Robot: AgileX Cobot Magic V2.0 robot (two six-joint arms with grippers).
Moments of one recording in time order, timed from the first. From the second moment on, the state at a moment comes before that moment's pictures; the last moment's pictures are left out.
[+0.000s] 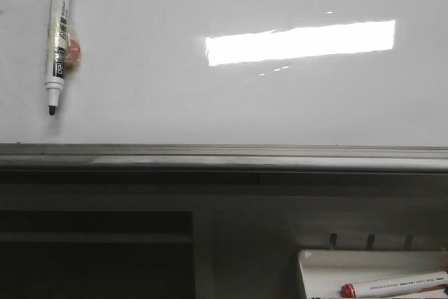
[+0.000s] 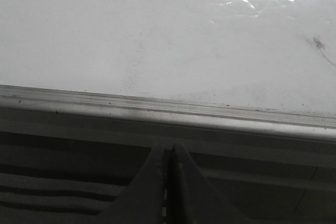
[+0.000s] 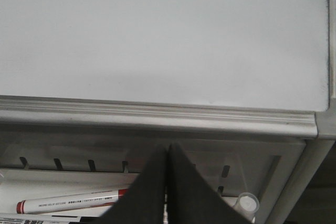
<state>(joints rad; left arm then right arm) 0.07 0.00 0.00 0.07 0.33 -0.07 -0.04 -0.01 0.01 0.08 0.32 -0.13</state>
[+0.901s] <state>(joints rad) 0.07 0.00 0.00 0.07 0.33 -0.07 -0.04 -0.01 0.01 0.08 0.32 -0.13</state>
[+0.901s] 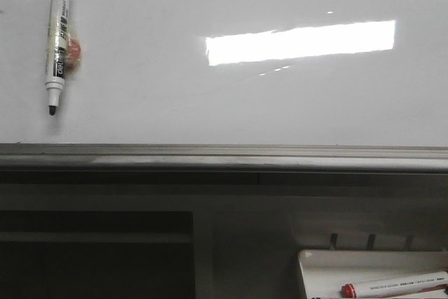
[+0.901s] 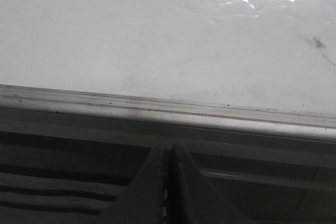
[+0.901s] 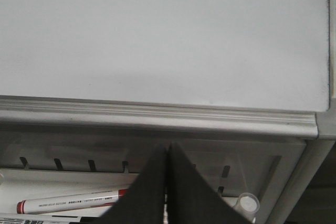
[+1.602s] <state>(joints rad) 0.07 0.00 0.00 0.07 -0.06 -0.07 -0.04 -0.01 0.01 0.08 -0.23 -0.13</state>
